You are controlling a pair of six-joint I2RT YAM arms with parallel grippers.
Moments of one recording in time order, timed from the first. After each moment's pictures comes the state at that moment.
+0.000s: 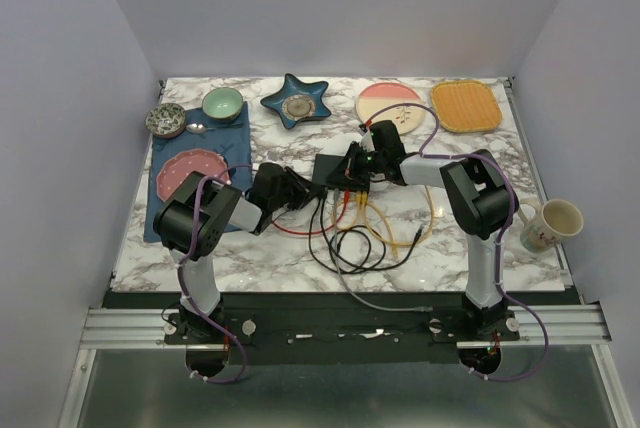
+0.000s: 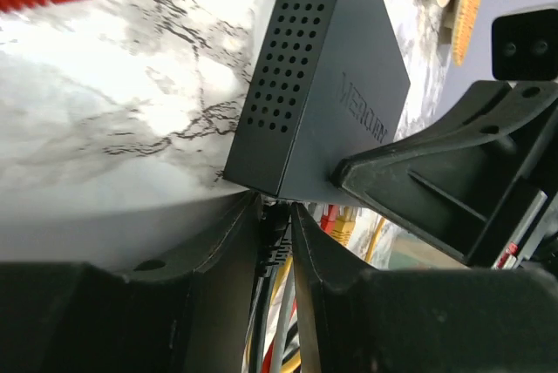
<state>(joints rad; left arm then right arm) -0.44 1.87 0.63 0.74 0.22 -1.23 0.47 2.07 1.20 0.18 -0.57 0.83</state>
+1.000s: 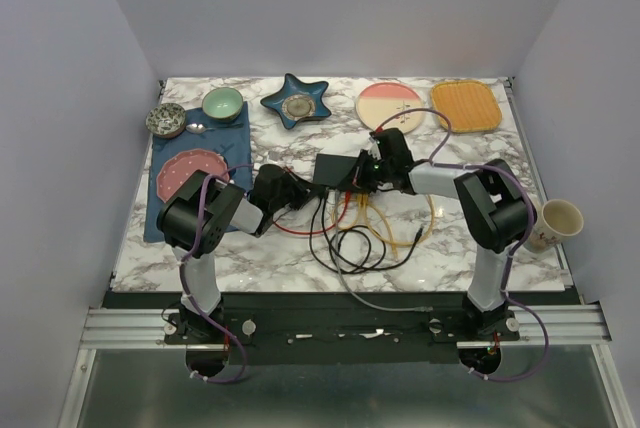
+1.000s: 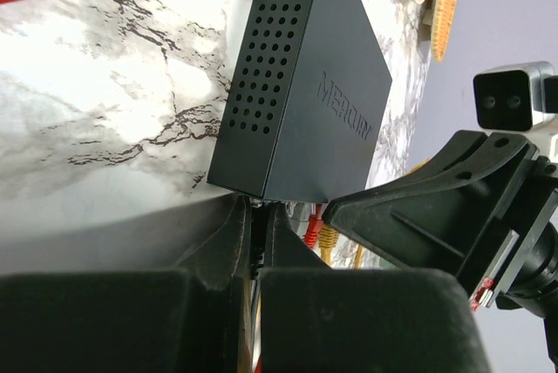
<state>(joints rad) -0.45 1.90 0.61 0.83 0.22 -1.25 0.48 1.92 1.06 0.13 -0.44 0.81</state>
